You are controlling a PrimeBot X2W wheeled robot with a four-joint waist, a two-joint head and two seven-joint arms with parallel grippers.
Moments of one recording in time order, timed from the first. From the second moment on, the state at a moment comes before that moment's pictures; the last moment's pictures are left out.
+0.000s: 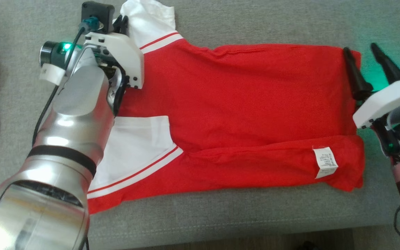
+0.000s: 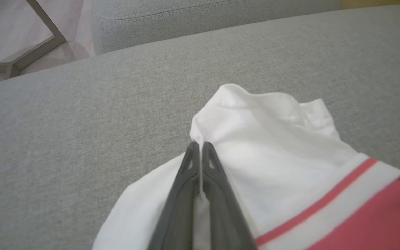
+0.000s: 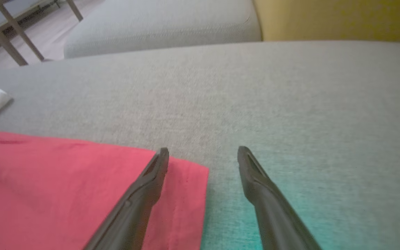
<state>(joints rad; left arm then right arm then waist) -1.09 0.02 -0.52 1.20 -0.32 0.03 -0.14 -0.52 -0.38 0.21 0.40 0.49 0.12 0.08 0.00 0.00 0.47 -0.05</state>
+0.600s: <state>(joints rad) -1.07 0.02 -0.60 1.14 -0.45 0.06 -0.22 -0.65 -0.49 0.44 0.51 0.62 0.12 0.19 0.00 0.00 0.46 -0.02</state>
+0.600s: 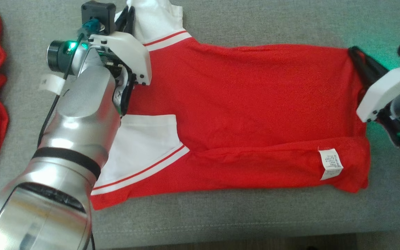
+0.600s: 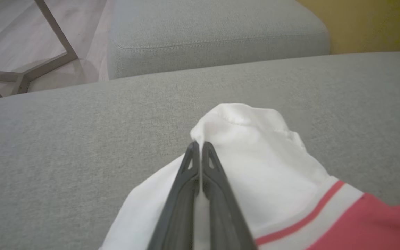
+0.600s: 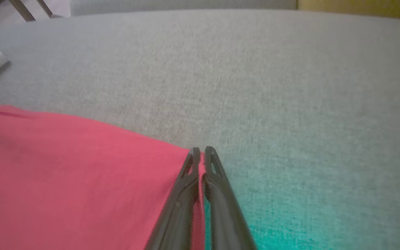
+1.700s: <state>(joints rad) -0.24 0.12 -0.32 0.17 -0.30 0.17 -0.26 -0.28 -0.46 0.27 0.24 0.60 0.12 0.03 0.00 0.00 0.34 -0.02</state>
